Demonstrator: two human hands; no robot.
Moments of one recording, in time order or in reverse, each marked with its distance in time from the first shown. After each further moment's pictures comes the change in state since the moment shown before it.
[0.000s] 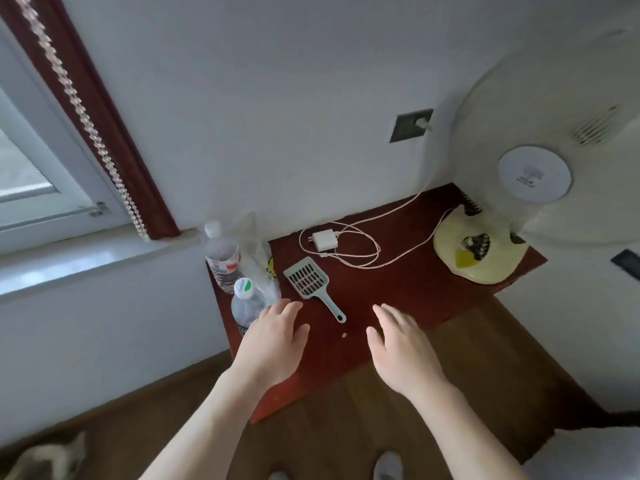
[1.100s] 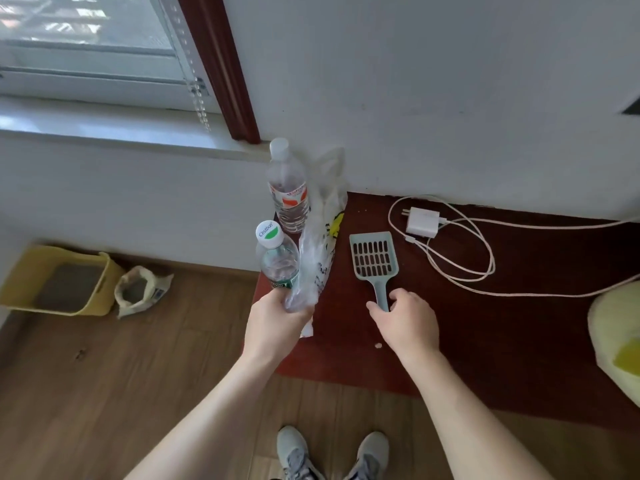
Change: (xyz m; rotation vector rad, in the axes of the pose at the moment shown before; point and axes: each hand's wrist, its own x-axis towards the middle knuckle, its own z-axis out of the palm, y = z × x) left_hand 0.024 -0.010 0.092 -0.619 0.427 -0.881; right_hand 0.169 0.024 0.108 0.016 -0.195 -0.146
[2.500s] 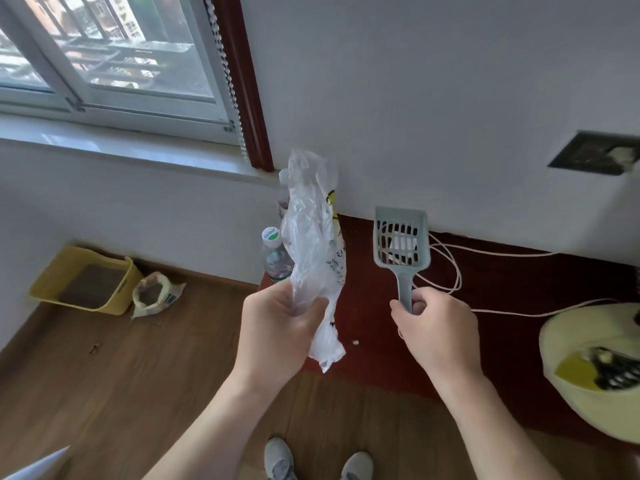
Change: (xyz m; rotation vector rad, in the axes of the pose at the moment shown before) left_hand -0.142 0.109 -0.042 -0.281 0.169 0.393; right_hand -0.085 0.009 -0.150 0.211 0.190 -0.242
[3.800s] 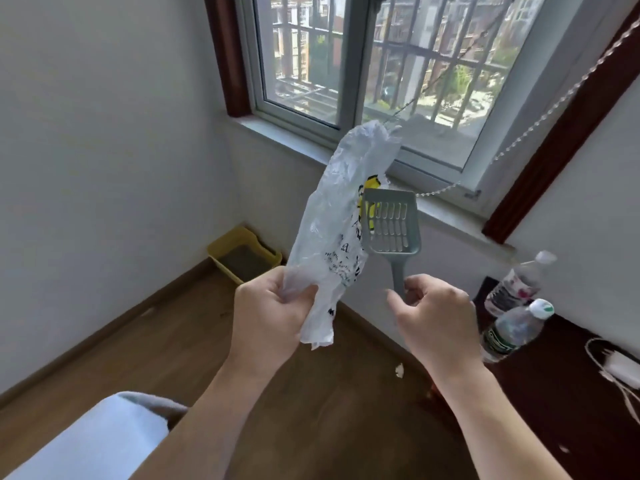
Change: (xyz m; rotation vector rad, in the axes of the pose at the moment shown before) left_hand -0.083 -0.068 -0.397 -0.103 0.533 0.095; right_hand -0.157 -0.363 0.152 0.063 -0.053 -0.577
